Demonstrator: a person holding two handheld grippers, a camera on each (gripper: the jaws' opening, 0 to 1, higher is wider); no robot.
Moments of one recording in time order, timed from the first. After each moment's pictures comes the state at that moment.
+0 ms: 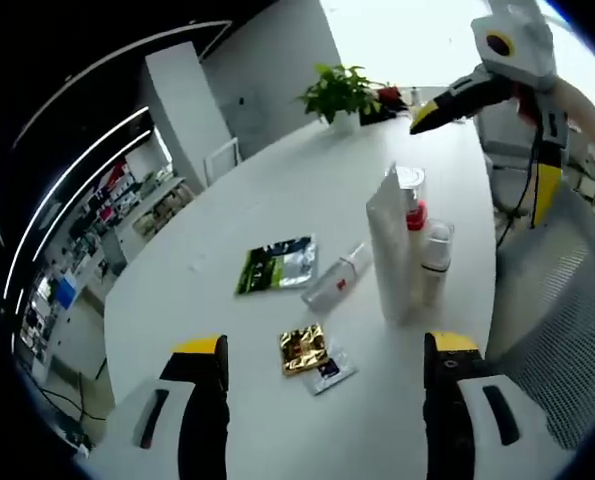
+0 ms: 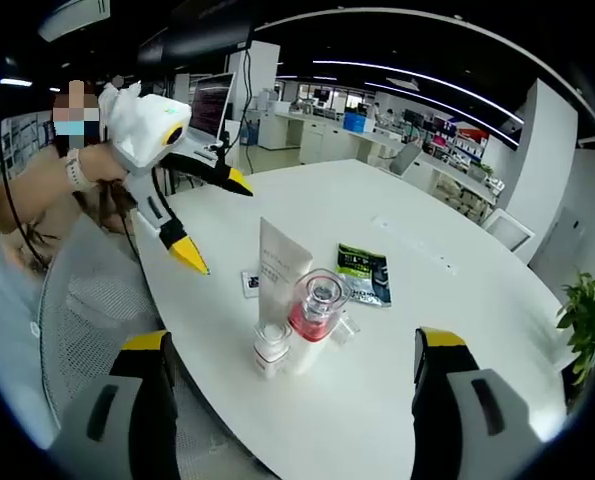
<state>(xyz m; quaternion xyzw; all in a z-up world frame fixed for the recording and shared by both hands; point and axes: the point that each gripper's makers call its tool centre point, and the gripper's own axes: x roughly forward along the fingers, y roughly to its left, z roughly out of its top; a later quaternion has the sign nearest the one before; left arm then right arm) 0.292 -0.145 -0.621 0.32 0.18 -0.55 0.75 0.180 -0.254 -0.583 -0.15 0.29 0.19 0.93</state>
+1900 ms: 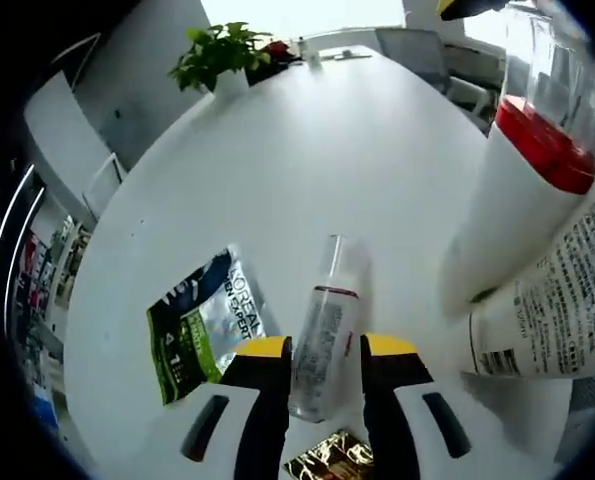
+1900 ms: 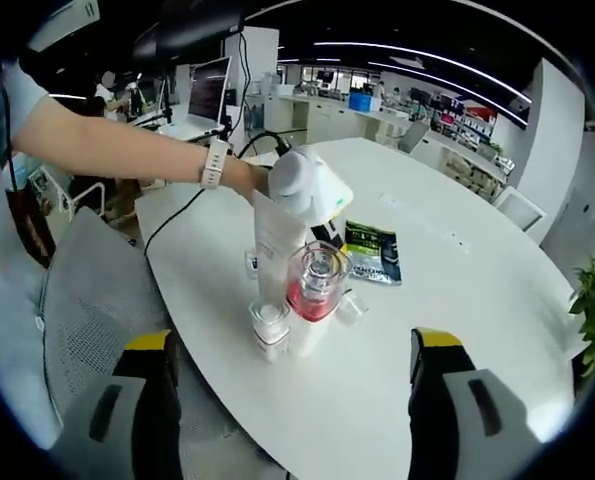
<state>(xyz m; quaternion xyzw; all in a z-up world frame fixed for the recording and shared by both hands) 0.324 -0.273 -0.734 0.44 0.20 -0.68 0.55 0.178 -0.262 -0.600 -0.13 0.33 0.21 0.91</state>
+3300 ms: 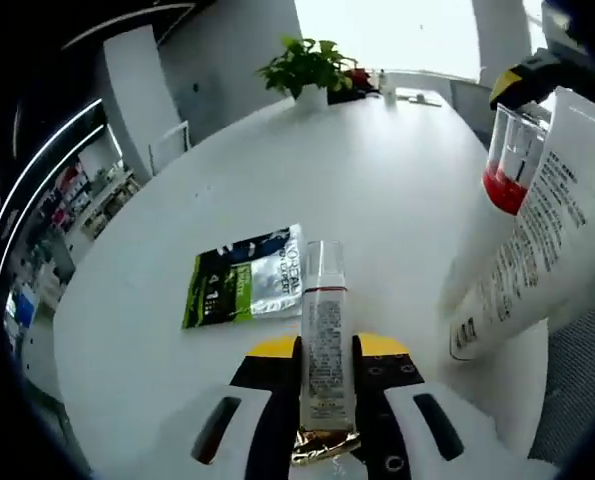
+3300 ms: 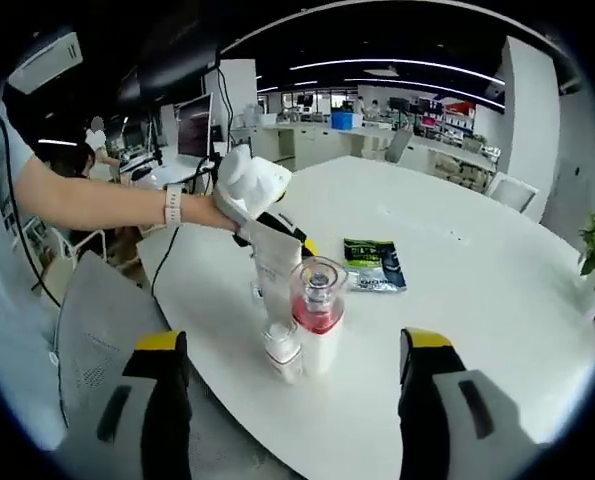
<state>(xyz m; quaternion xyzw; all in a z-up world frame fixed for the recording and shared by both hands) 0.342 -0.219 -0.689 0.31 0.23 -0.61 0.69 0.177 -0.254 -0.589 -0.02 0.27 0.20 0.94</state>
